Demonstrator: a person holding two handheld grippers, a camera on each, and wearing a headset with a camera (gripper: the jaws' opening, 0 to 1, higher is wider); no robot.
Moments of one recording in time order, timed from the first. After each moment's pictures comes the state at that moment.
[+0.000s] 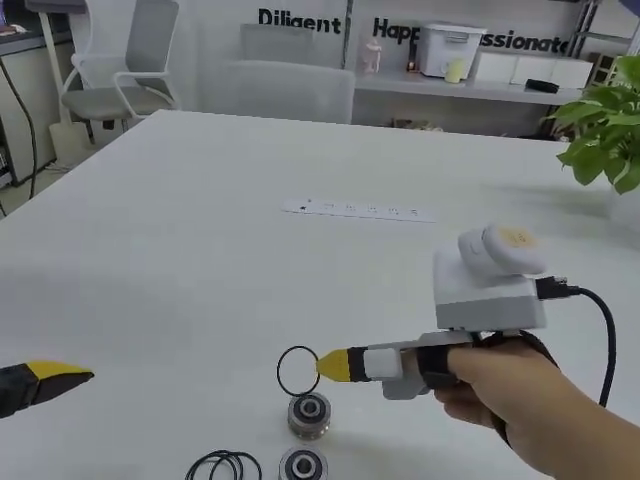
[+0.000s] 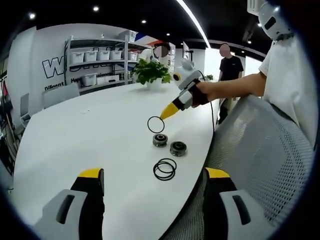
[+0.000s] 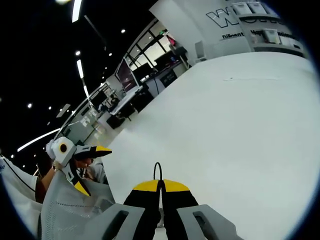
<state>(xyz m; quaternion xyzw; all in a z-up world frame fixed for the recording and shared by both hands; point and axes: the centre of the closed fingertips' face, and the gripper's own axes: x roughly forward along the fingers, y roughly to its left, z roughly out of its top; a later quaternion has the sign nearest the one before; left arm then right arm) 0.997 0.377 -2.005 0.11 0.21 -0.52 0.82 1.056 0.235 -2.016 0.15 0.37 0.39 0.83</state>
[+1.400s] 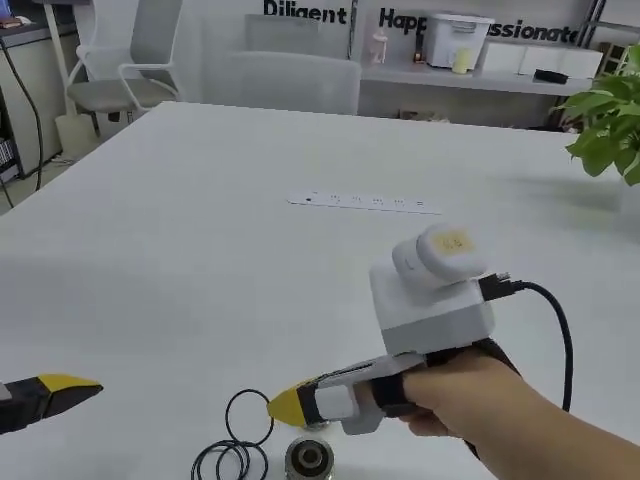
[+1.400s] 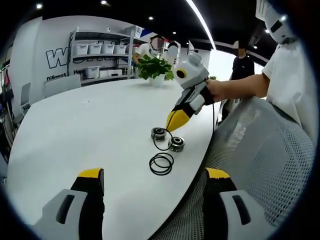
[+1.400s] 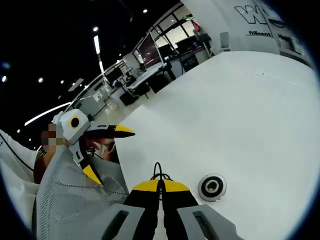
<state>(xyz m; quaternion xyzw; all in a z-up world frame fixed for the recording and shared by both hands) 0.993 0.379 -2.019 0.09 0.23 -0.51 0.82 1.013 0.289 -2.032 0.07 0.40 0.47 0.78</state>
